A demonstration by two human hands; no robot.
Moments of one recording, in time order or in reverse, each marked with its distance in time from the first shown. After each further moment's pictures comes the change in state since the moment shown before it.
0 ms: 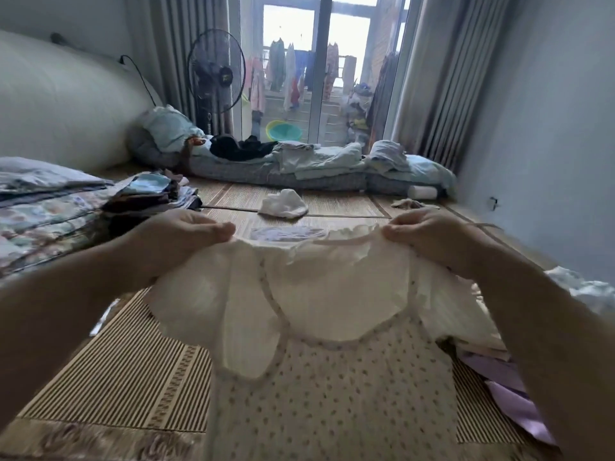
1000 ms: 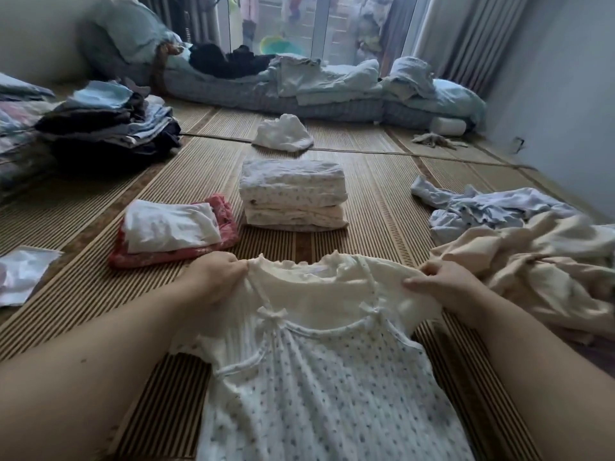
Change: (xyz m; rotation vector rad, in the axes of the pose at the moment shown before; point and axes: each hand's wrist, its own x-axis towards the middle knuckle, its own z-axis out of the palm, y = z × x) left_hand 0.102 -0.180 0.120 0.441 -0.030 -0.214; right_hand 0.068 0.218 0.060 -0.001 0.036 0.444
